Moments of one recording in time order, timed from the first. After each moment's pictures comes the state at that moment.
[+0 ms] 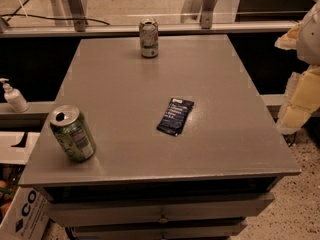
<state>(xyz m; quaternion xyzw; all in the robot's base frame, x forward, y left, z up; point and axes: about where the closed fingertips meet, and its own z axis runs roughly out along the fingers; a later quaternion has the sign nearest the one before) 0.438 -0.217 0.976 -0.60 0.78 -0.03 0.16</state>
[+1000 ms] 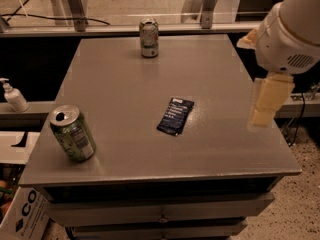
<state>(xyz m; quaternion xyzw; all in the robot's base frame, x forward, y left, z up) 0.463 -0.171 0.958 -0.67 0.71 -0.06 0.17</state>
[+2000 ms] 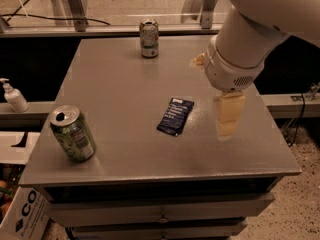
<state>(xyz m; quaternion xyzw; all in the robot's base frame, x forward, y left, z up) 0.484 -0.110 0.902 -0.78 0.61 -0.06 0.14</state>
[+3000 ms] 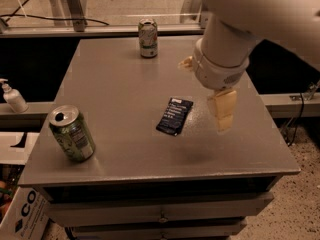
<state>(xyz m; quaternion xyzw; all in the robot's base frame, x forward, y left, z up) 0.503 -0.096 0.889 -0.83 0.54 -0.09 0.11</state>
